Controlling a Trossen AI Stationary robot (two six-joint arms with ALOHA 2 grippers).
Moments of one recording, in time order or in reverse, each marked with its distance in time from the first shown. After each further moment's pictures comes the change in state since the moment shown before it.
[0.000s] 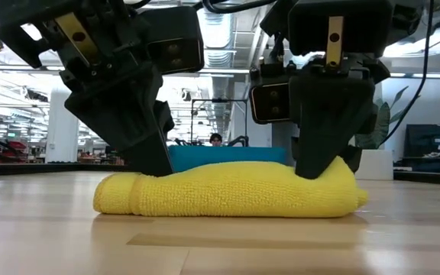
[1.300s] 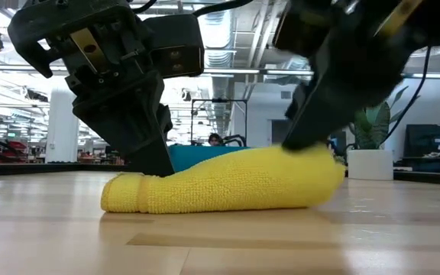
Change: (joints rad) left arm 0.015 0.002 -0.002 -0.012 -0.030 -0.015; right arm 0.131 -0.149 -0.059 0.033 0.384 -0.367
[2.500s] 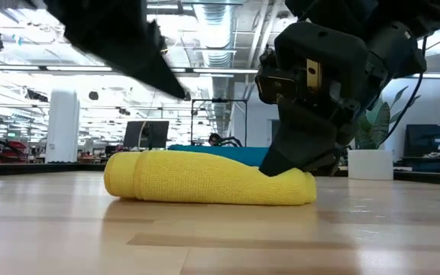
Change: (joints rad) left arm -0.136 -0.132 0.038 -0.034 -0.412 0.161; right arm -0.056 0.114 0.001 0.043 0.144 0.325
